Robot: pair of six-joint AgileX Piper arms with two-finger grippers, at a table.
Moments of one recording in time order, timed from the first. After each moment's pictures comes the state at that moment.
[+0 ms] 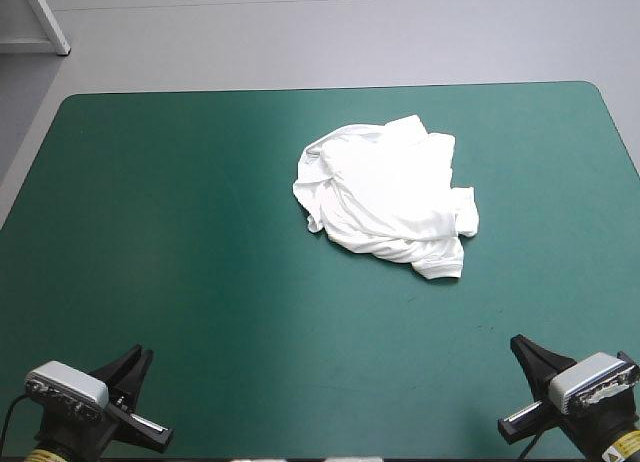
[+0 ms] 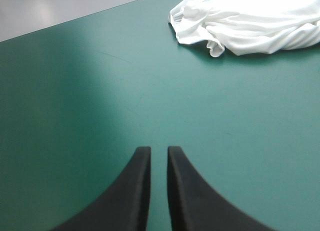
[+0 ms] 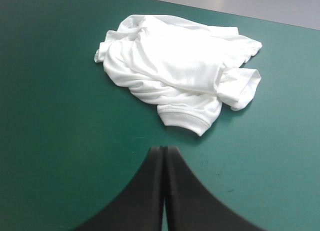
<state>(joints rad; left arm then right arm) 0.00 0.05 -0.43 -0.39 0.84 0.53 0.29 0.09 -0.39 0.23 0.65 -0.25</state>
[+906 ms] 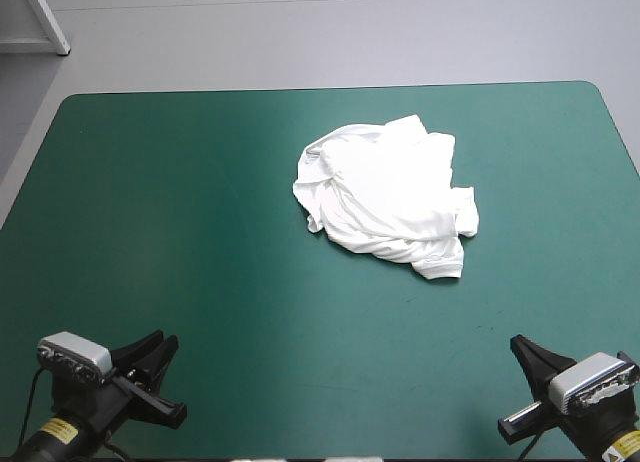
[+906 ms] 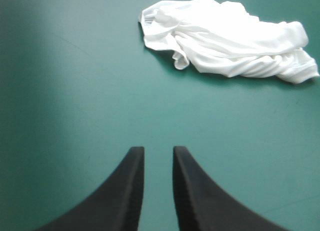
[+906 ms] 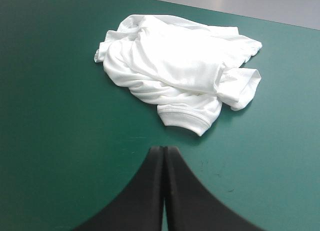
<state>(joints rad) 0.00 0.21 -0.44 -0.59 0.79 0.47 0.29 0.09 -0.39 0.23 0.65 -0.25</state>
